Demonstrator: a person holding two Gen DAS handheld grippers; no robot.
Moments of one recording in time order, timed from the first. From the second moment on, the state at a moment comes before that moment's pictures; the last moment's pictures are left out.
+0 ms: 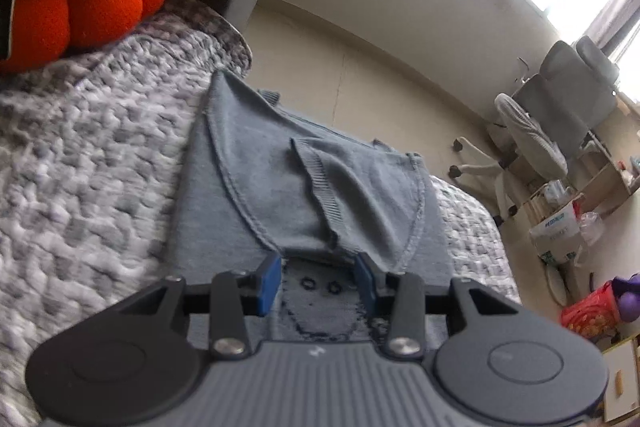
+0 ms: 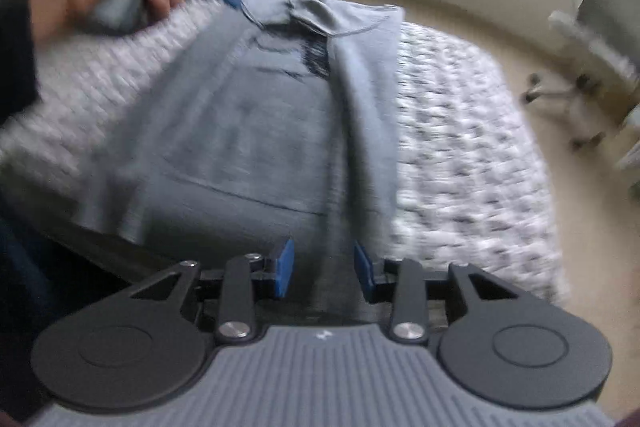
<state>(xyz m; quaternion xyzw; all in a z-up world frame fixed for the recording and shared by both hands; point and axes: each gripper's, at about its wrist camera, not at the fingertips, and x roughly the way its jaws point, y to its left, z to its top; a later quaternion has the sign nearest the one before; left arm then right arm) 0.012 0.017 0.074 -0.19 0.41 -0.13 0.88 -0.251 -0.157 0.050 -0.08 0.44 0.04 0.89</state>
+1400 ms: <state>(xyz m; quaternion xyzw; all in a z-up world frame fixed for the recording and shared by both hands) 0.060 0.016 0.062 -0.22 0.41 -0.10 0.88 -0.062 -0.232 0.112 0.11 0.41 0.10 0.90</state>
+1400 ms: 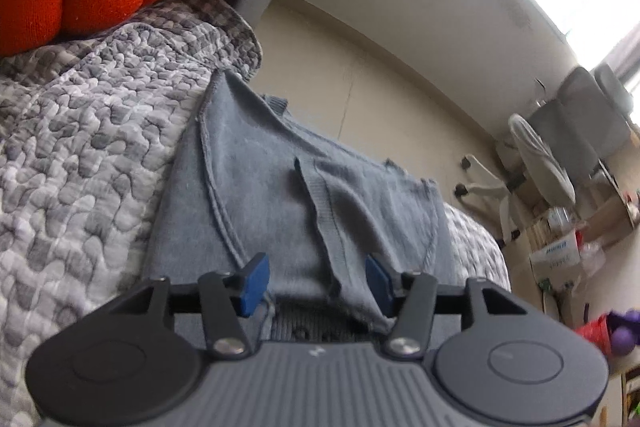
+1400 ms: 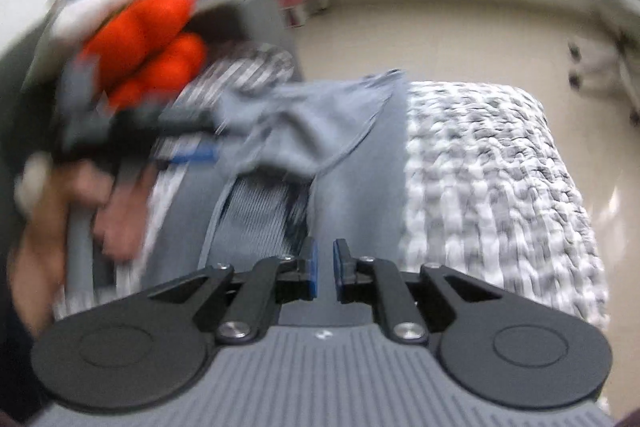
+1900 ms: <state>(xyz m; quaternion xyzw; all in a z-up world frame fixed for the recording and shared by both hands) 0.138 -0.022 0.045 -0.14 0.40 -0.09 0.90 0.017 -0.276 0.058 0.24 0.41 0.08 0.87</state>
